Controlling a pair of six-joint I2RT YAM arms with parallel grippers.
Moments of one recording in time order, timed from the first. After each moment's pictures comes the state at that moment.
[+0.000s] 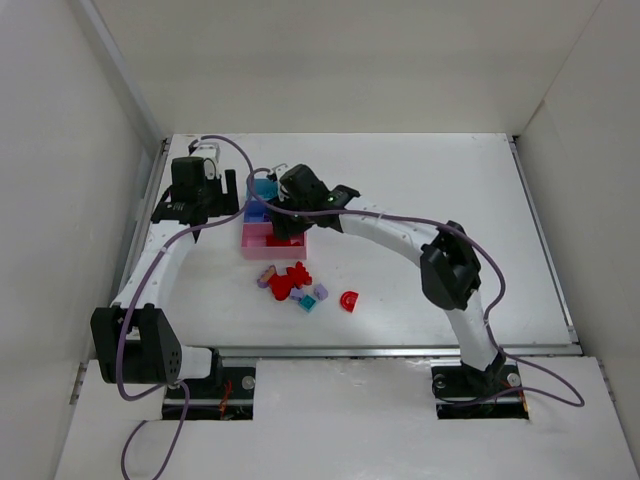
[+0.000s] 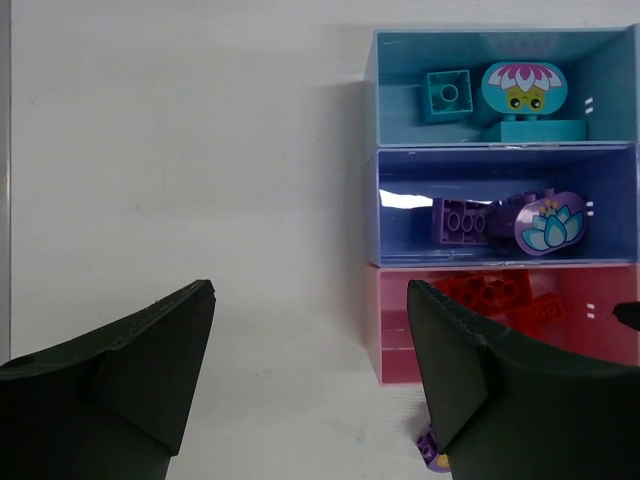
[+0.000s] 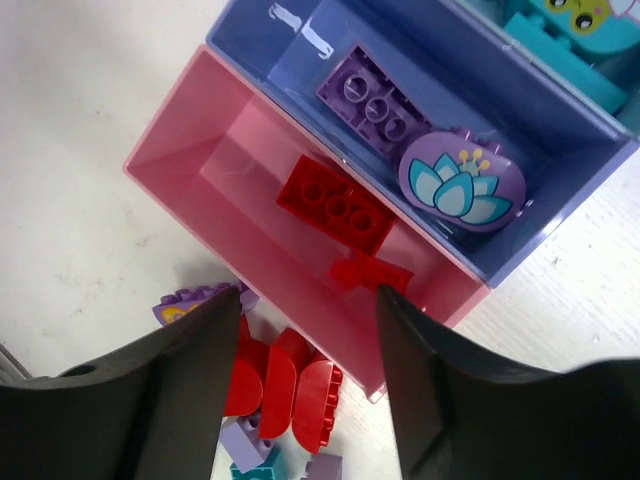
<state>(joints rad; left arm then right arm) -0.05 1.33 1.09 -0.42 -0.03 -0.05 0.87 2.15 1.89 -0.51 -0.04 0.25</state>
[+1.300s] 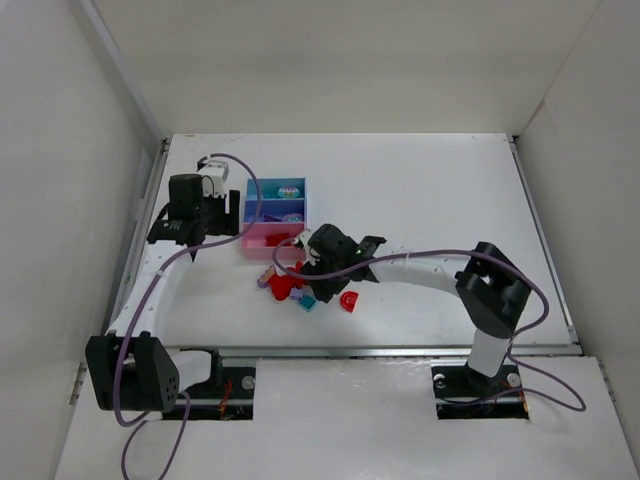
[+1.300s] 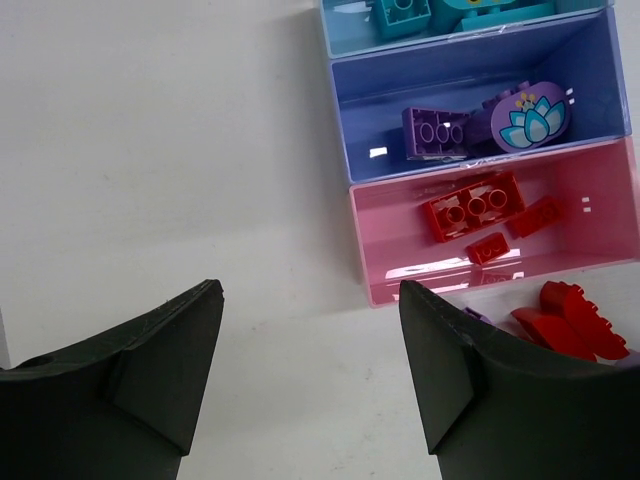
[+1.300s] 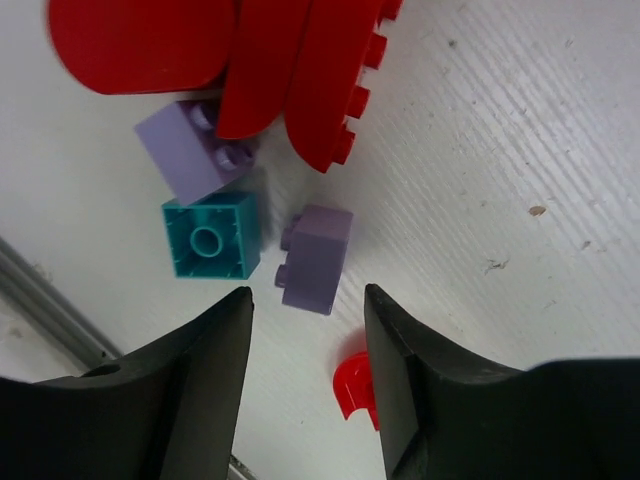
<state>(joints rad) -0.05 1.20 0.97 -0.48 0.09 0.07 0.97 1.78 1.22 -0.44 -0.08 0.16</state>
